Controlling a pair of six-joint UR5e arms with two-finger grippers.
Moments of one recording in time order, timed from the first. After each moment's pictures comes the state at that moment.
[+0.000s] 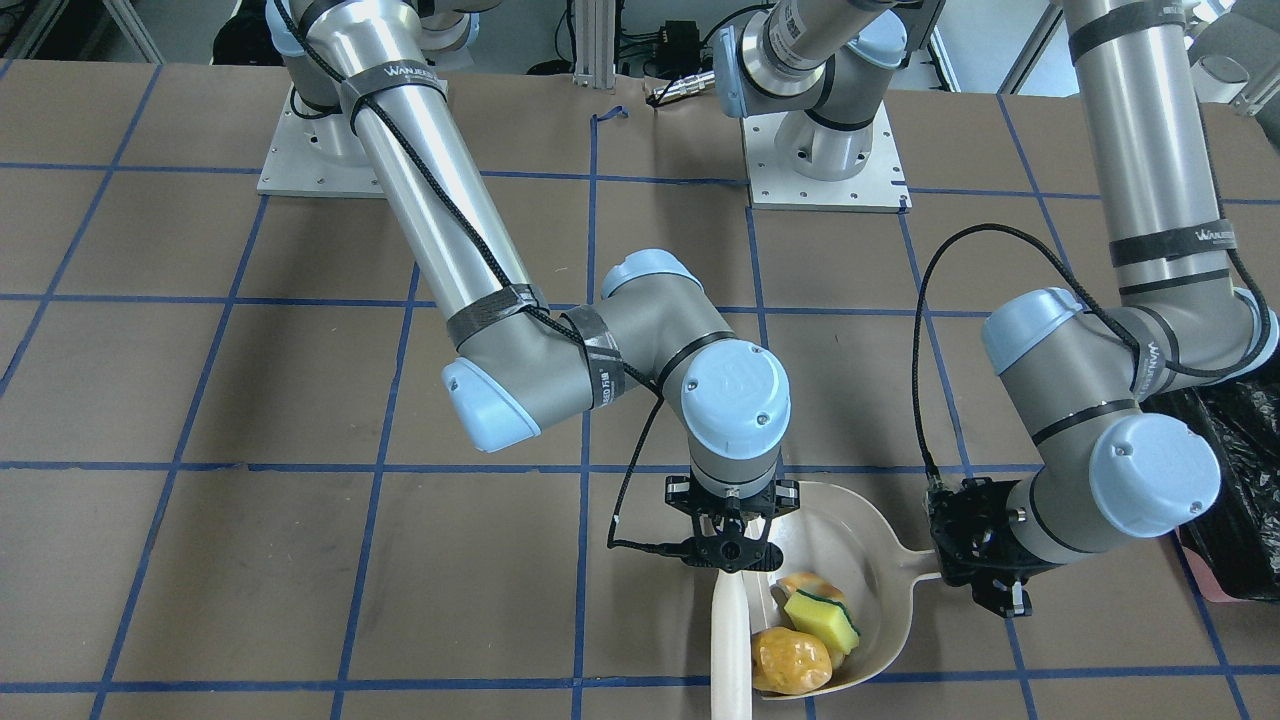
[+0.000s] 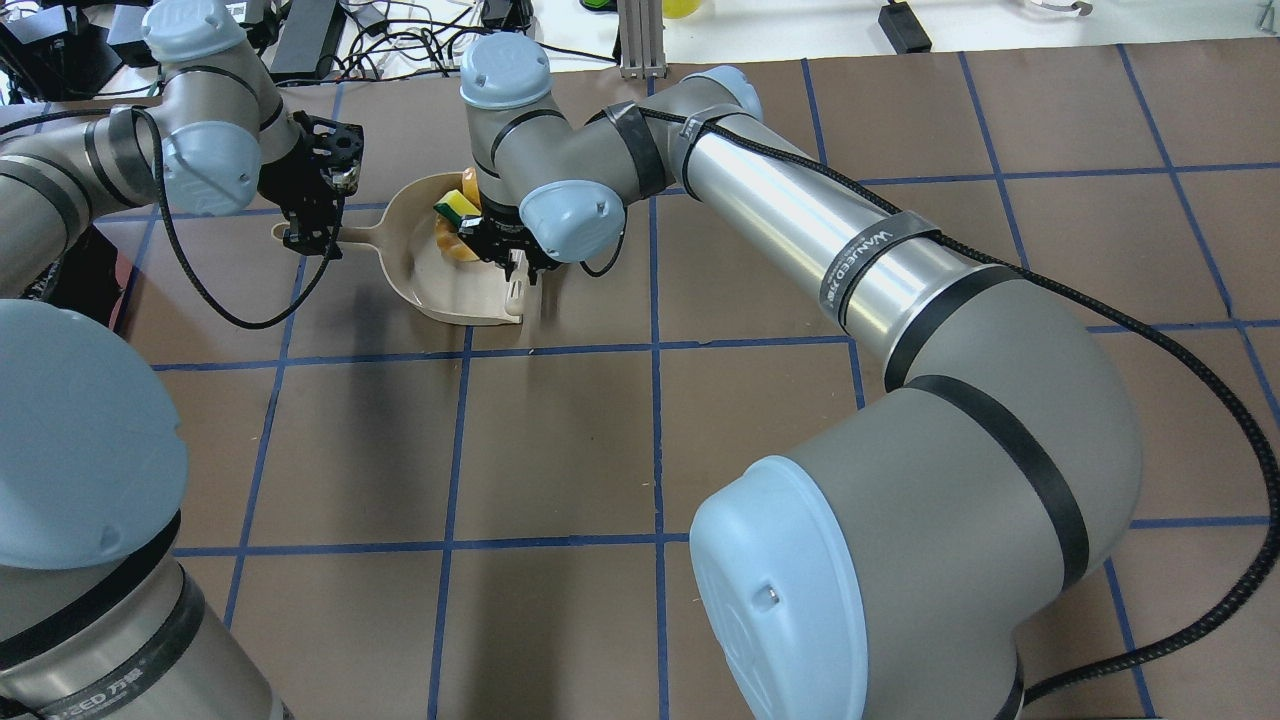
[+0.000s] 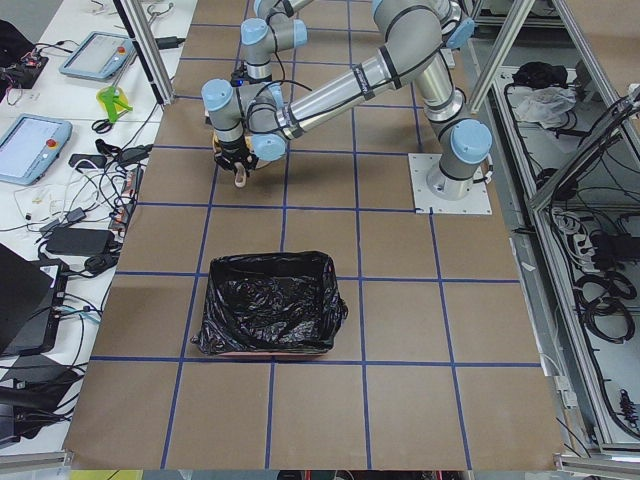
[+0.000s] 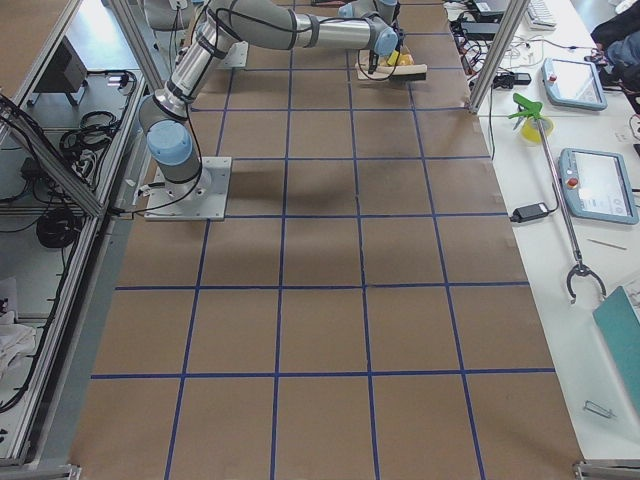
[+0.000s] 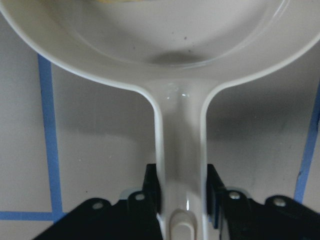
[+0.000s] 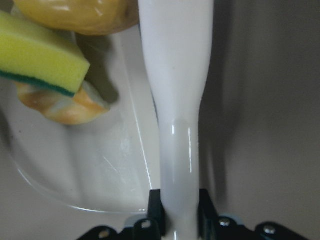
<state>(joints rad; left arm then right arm) -1.35 -2.16 -1.46 -1.13 1.61 1.73 2.07 -0.73 1.05 -1.97 -1.43 0.62</state>
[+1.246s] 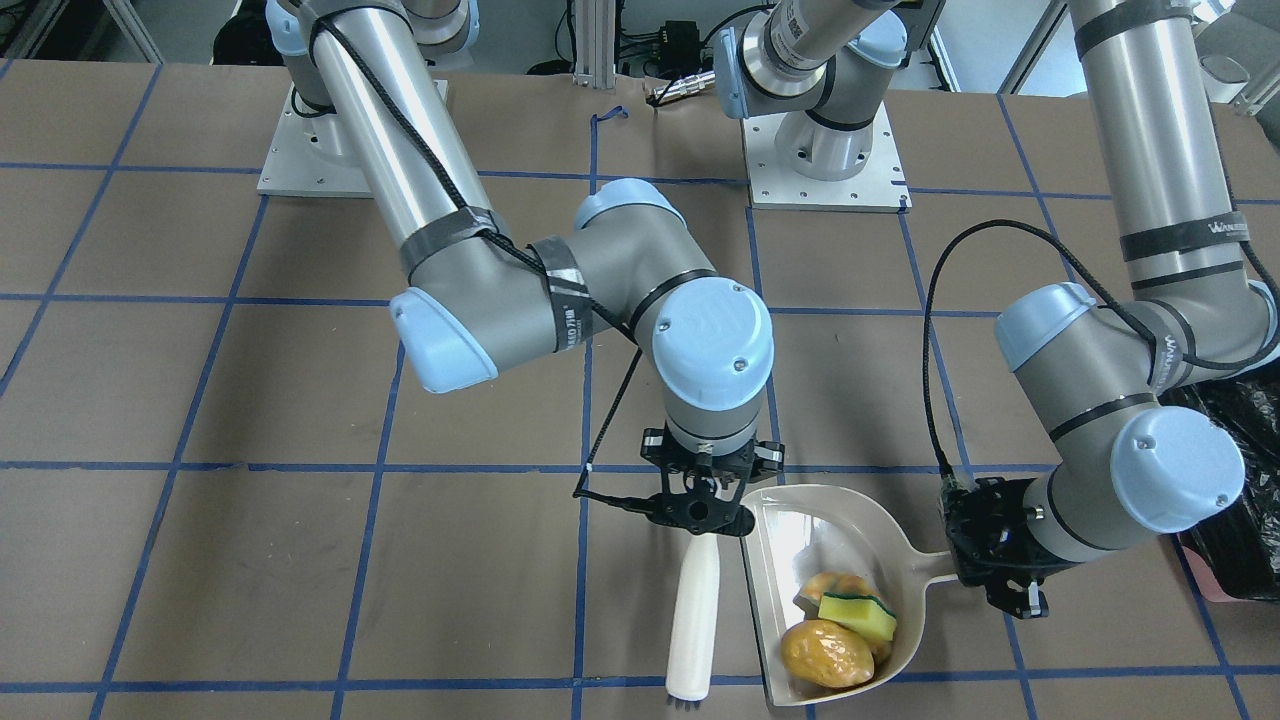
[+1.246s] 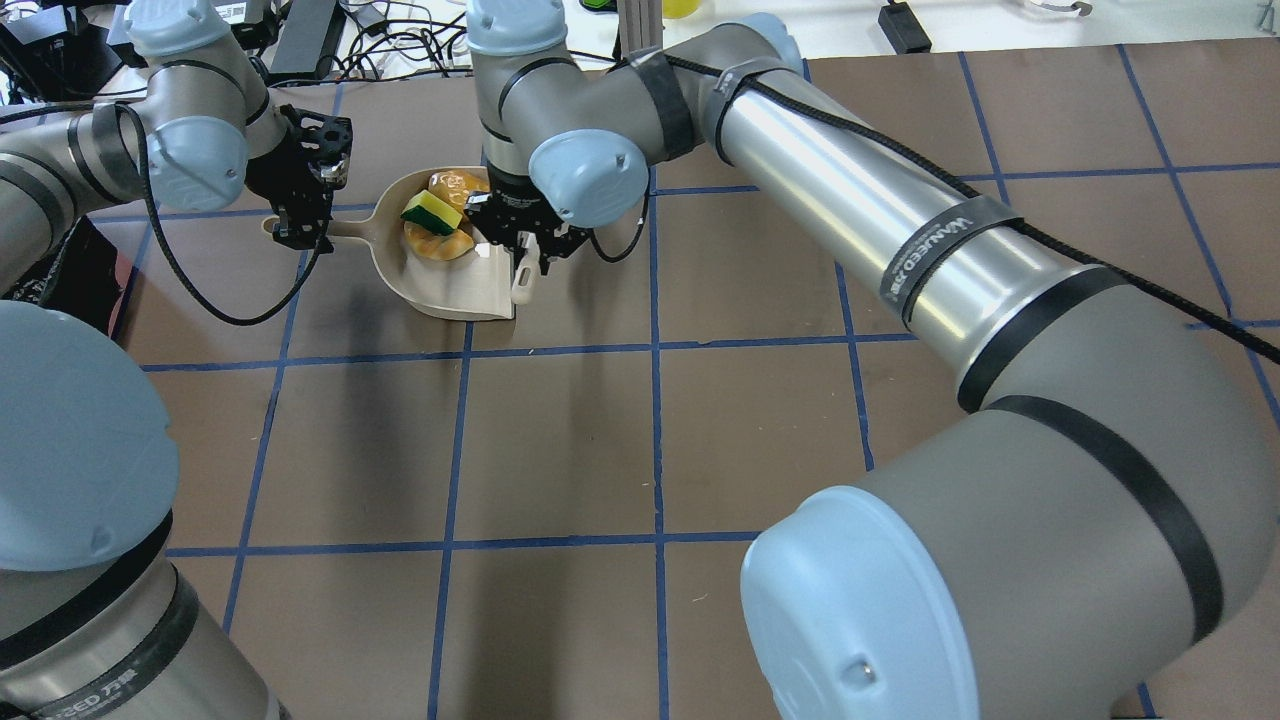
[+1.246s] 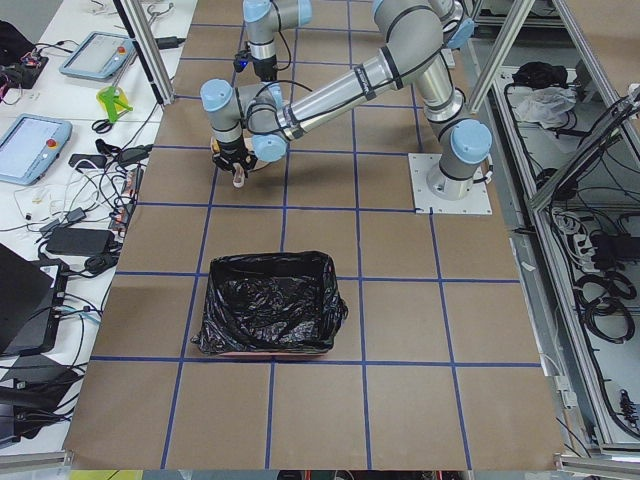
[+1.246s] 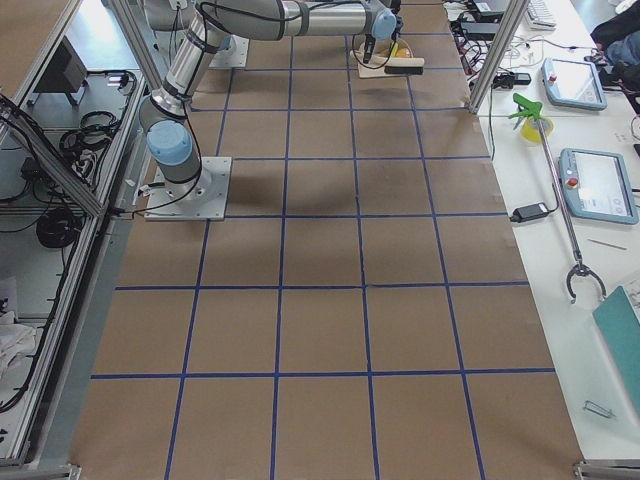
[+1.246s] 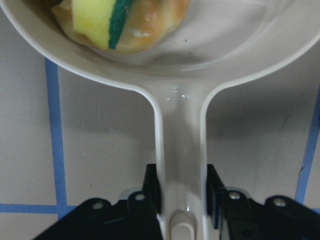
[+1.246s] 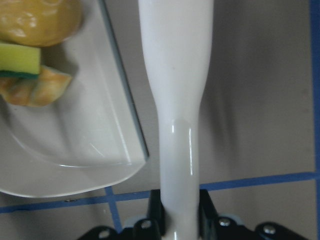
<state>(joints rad) -1.33 -2.15 -1.45 -1.13 1.60 1.73 2.01 -0.87 1.10 -1.79 -1.42 0.64</state>
